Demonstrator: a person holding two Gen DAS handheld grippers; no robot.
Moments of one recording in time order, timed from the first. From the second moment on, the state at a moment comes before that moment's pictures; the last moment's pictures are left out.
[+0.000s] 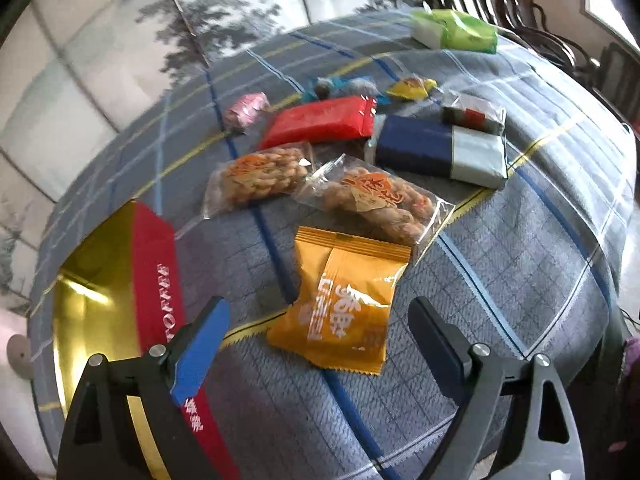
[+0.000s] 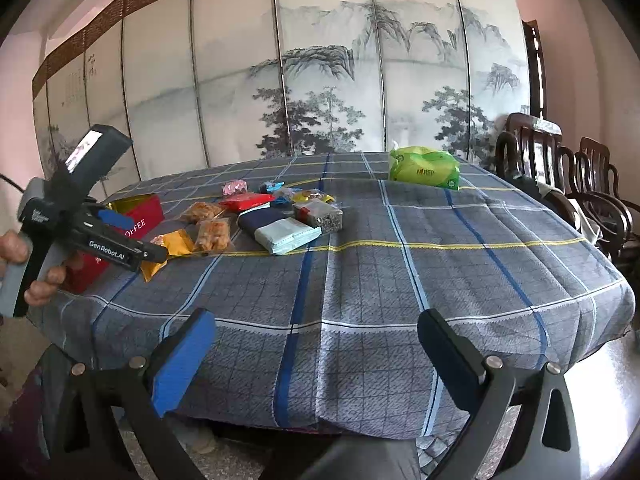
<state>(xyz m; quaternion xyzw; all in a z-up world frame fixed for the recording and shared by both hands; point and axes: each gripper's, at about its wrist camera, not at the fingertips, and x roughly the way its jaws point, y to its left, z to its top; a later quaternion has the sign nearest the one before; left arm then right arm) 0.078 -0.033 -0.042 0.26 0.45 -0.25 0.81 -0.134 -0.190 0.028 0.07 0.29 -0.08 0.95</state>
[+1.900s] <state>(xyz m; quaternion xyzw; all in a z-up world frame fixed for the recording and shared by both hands) 0.008 0.007 0.027 0.13 0.40 -0.13 0.90 -0.105 -0.187 0.004 0.10 0.37 -0.03 0.92</state>
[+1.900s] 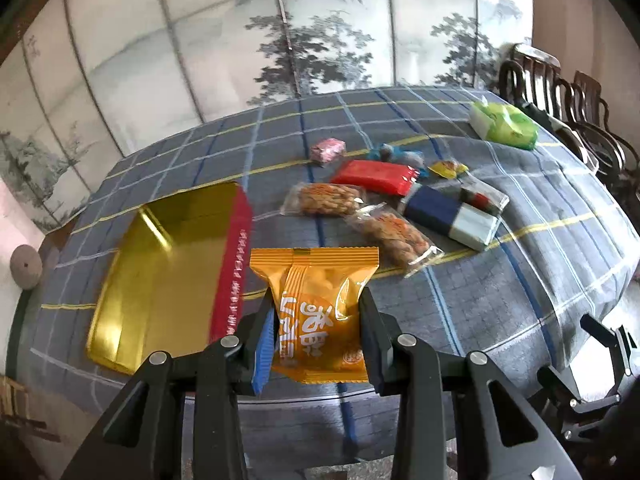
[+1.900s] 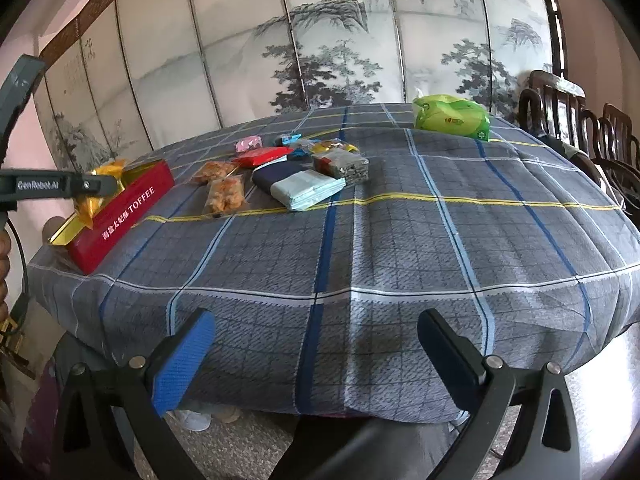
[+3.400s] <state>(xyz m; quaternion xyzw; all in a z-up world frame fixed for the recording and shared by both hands) 0.068 0.138 0.054 0.05 0.41 -0.05 0.91 0.114 -0.122 -0.003 0.10 0.50 0.13 0.85</state>
